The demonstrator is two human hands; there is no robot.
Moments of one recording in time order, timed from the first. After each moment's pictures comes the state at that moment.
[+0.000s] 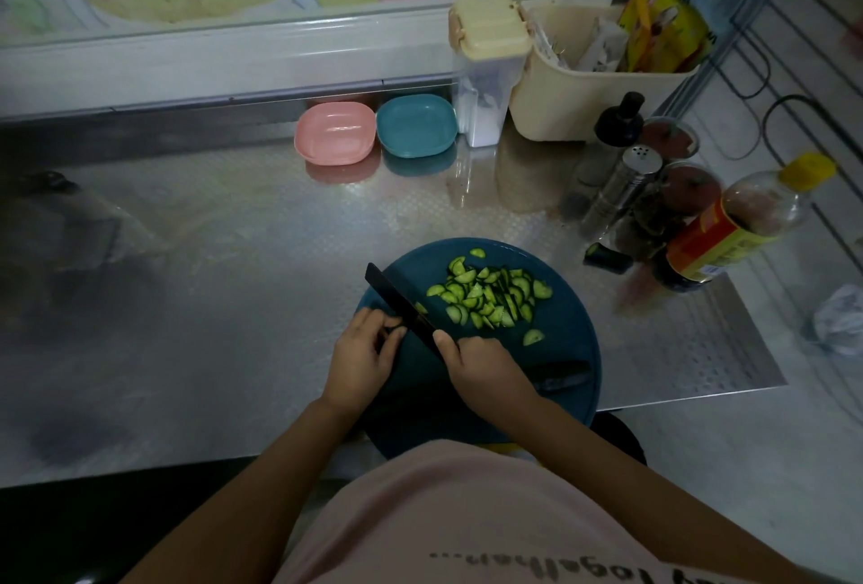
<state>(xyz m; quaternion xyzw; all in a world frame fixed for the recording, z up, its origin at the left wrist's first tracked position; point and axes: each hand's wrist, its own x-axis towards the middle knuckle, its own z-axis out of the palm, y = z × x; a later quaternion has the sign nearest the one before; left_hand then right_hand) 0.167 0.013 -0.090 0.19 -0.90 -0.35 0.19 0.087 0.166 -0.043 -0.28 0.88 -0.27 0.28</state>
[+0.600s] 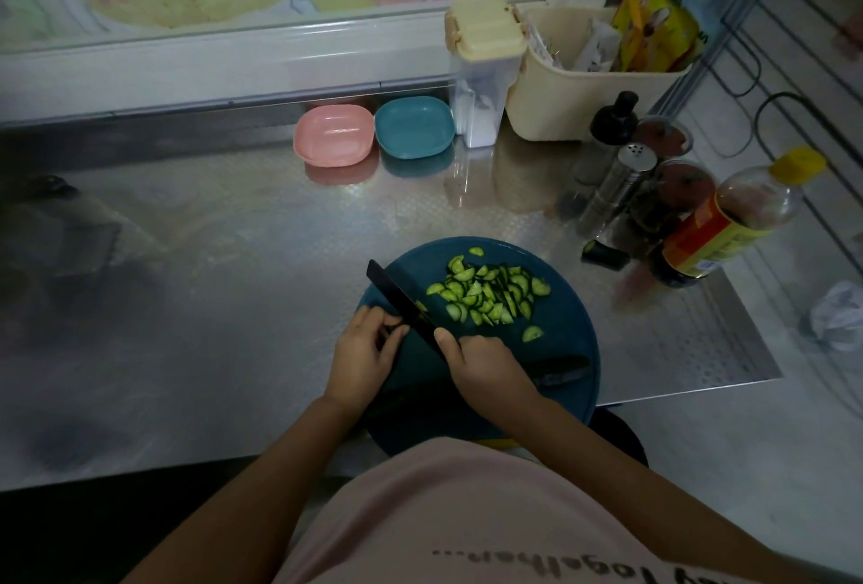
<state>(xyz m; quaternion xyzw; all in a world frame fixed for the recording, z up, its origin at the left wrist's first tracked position) 0.167 0.016 -0.084 0.19 -0.90 -0.34 0.19 0.091 0.171 -0.046 -0.30 0.88 -0.27 0.27</state>
